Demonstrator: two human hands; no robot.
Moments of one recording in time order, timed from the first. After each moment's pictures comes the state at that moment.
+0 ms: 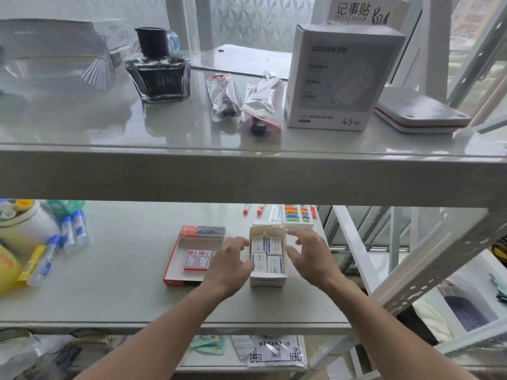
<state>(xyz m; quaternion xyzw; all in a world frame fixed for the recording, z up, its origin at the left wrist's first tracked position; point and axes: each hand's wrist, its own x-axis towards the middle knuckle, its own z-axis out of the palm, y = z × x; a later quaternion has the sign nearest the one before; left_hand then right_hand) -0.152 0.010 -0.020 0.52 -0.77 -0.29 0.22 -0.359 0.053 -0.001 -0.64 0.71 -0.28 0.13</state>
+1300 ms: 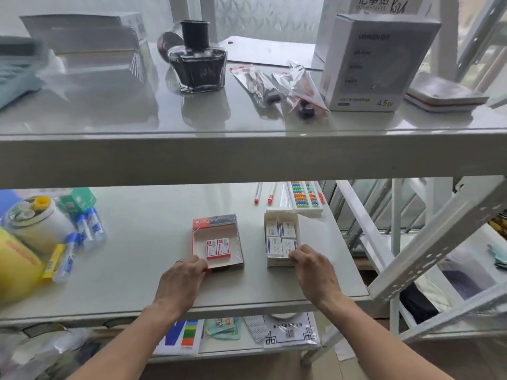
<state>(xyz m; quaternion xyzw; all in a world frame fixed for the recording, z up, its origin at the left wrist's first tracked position) 0.000 0.017 -0.052 0.52 -0.85 -0.06 0.09 -0.297 0.099 -0.044 -0.64 0.75 -0.17 0.01</state>
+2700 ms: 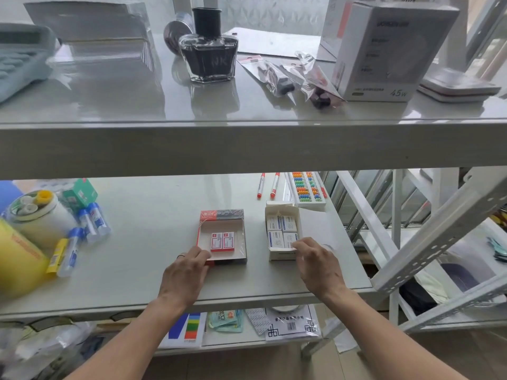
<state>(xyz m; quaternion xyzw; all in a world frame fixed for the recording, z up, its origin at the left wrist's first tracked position) 0.005 0.019 -0.053 0.52 -0.85 -0.04 0.11 -0.287 0.104 -0.034 -0.64 0.75 -0.18 0.00</state>
